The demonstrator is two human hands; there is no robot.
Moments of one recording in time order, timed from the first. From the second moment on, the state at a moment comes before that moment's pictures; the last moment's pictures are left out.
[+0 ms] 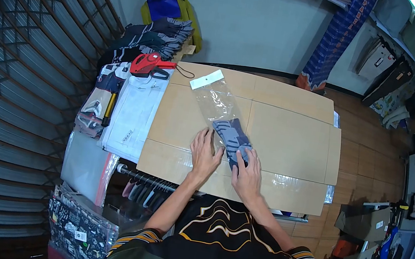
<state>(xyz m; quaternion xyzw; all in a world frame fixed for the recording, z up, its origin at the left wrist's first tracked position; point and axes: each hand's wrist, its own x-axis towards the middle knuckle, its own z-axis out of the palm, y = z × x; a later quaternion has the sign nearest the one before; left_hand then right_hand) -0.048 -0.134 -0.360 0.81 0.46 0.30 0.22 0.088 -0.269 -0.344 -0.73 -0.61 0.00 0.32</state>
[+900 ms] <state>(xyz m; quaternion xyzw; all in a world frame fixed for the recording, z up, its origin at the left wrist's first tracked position) -0.056 -0.133 -0.367 0.82 0.43 0.29 0.23 0.086 -0.235 -0.364 -0.71 -0.66 0.03 0.25</state>
